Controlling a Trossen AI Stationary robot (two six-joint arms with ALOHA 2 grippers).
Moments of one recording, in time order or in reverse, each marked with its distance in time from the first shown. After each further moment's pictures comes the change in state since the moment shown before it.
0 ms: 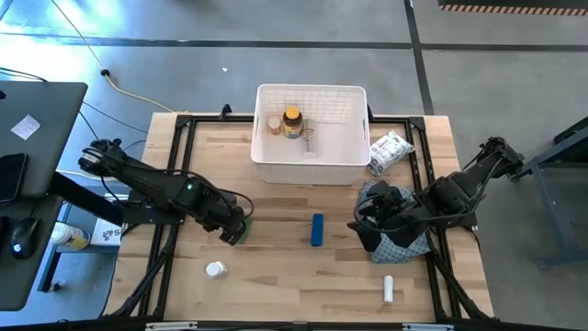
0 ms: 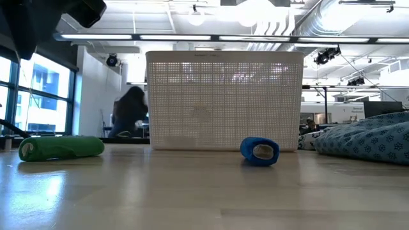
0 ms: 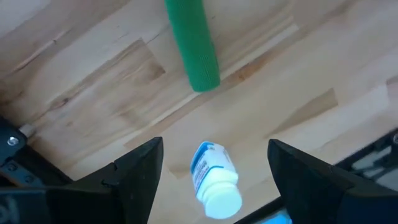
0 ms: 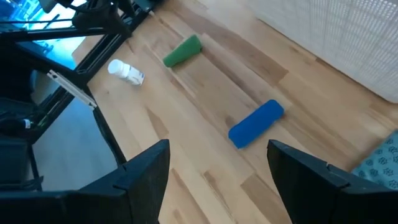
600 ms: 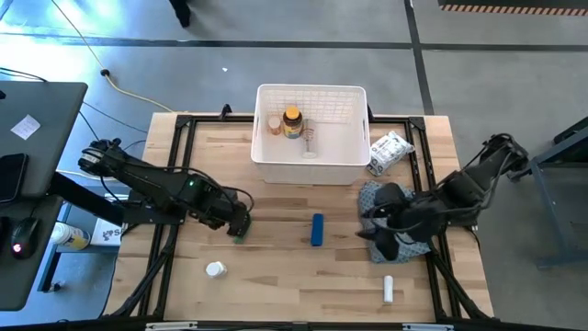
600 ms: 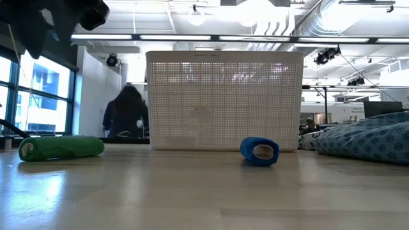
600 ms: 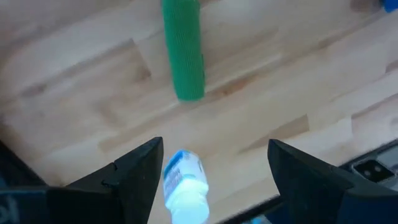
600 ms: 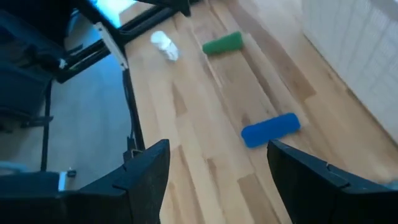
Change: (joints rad) left arm 0.029 0.000 -0.001 0.049 -0.006 -0.143; right arm 0.038 -0.075 0.000 0.051 -0.074 -0.320
